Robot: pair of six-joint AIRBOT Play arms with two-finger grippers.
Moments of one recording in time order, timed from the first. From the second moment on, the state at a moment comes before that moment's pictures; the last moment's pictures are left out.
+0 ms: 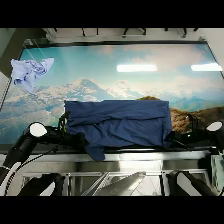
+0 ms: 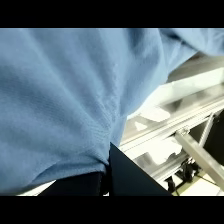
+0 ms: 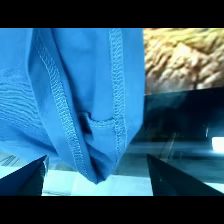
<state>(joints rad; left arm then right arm) -0.21 -0.91 0.56 0.85 -1.23 -1.56 -0.47 -1.04 0.52 -1.11 1.27 1.25</state>
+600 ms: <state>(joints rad) -0.24 -0.95 0.67 0.85 -1.23 -1.57 -0.38 -1.05 0.49 -1.07 1.18 1.25</state>
